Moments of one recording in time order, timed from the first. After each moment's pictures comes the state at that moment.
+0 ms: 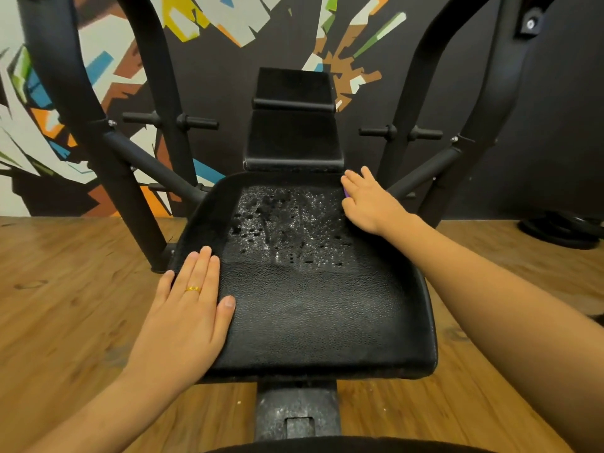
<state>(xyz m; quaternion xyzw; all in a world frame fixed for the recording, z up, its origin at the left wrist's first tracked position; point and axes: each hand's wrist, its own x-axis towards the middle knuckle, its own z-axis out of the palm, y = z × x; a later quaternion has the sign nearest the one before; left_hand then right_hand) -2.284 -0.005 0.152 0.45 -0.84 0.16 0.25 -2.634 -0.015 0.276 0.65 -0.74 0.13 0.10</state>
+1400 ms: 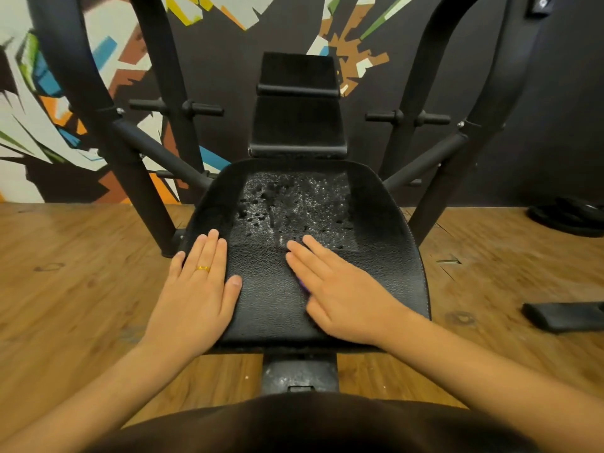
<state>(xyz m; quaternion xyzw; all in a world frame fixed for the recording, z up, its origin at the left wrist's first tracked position) -2.285 0.000 0.160 0.45 -0.85 0.14 0.24 -2.524 0.103 0.186 0.80 -0.57 0.07 0.19</state>
